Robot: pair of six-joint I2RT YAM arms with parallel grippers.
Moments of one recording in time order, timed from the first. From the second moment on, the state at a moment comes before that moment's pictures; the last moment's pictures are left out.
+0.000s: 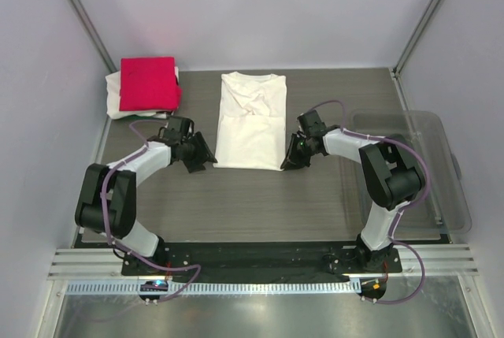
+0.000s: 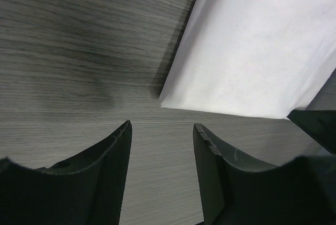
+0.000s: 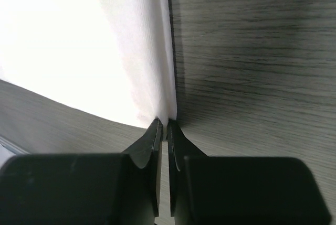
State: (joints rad) left arm -0.24 1.55 0.88 -0.35 0.21 -0.74; right arm 0.41 1.81 1.04 -0.33 -0.30 0.68
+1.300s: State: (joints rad) left arm -0.41 1.33 0.81 -0.33 0.13 -0.84; right arm 0.42 1.68 1.05 -0.50 -0.26 0.65
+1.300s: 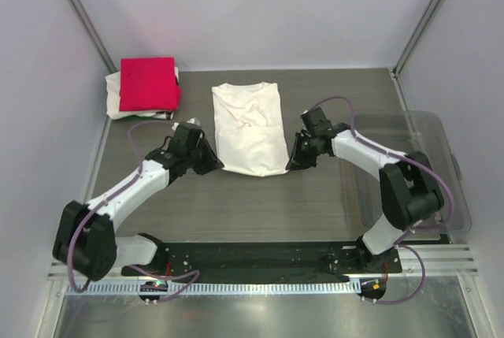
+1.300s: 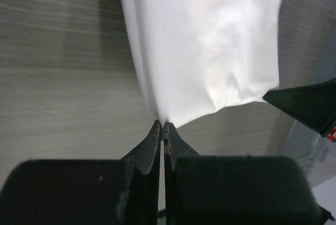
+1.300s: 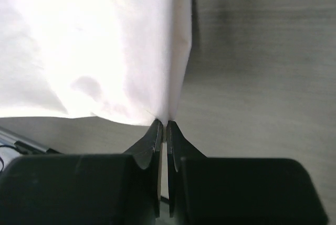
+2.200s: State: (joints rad) left arm -0.92 0.80 0.93 -1.03 -0.31 -1.17; right arm 0.98 1.09 1.06 -0.93 0.27 0.98
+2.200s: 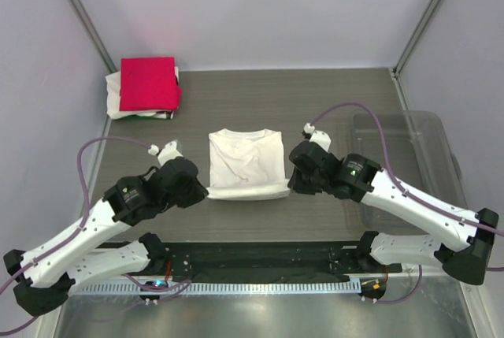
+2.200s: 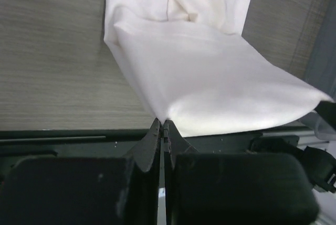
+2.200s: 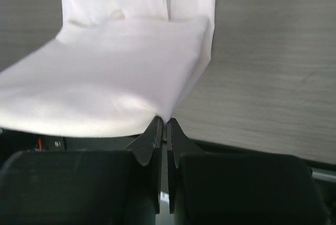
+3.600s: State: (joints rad) left arm -0.28 1.79 1.54 -0.78 -0.07 -0.72; right arm 0.43 2.11 1.96 -0.84 0.01 0.52
